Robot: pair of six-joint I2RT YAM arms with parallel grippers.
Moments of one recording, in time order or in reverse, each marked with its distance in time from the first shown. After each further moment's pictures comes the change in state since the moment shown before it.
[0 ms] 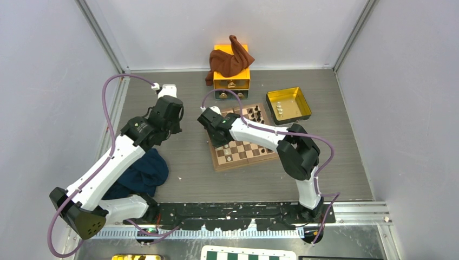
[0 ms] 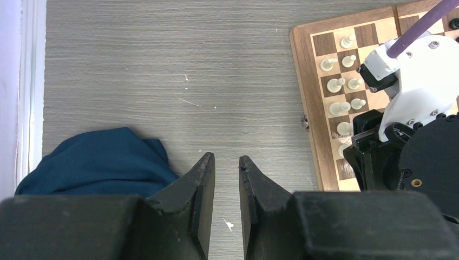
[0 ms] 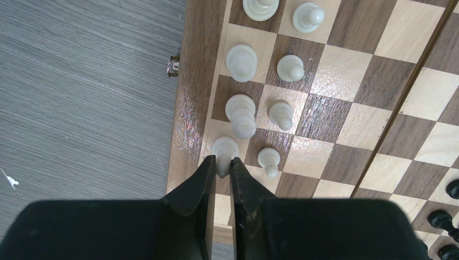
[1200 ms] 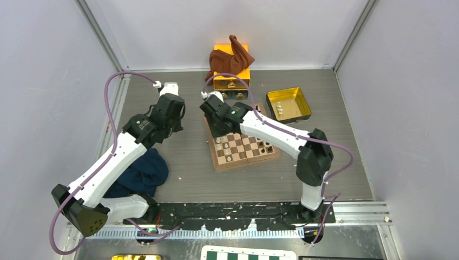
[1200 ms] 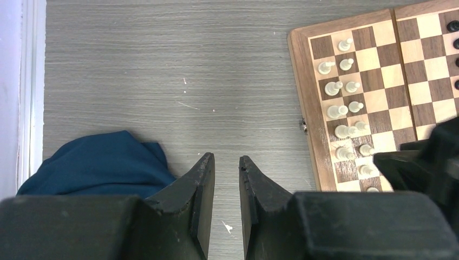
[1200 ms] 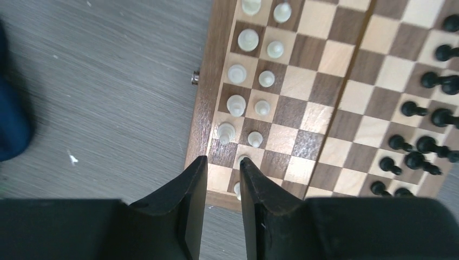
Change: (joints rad) left arm 0.000 0.026 0.019 0.000 0.001 0.006; right arm -0.002 -0.112 0.113 -0.115 0.018 -0.029
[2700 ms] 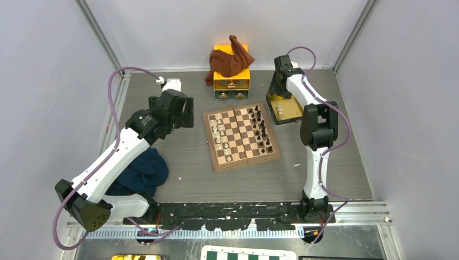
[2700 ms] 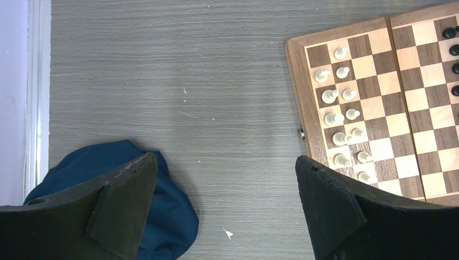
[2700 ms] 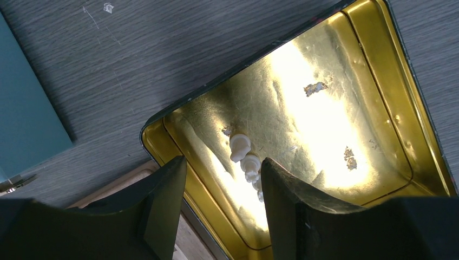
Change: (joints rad) left arm 0.000 0.052 0.060 0.003 -0.005 0.028; right arm -0.756 0.330 0.258 0.076 -0.002 -0.005
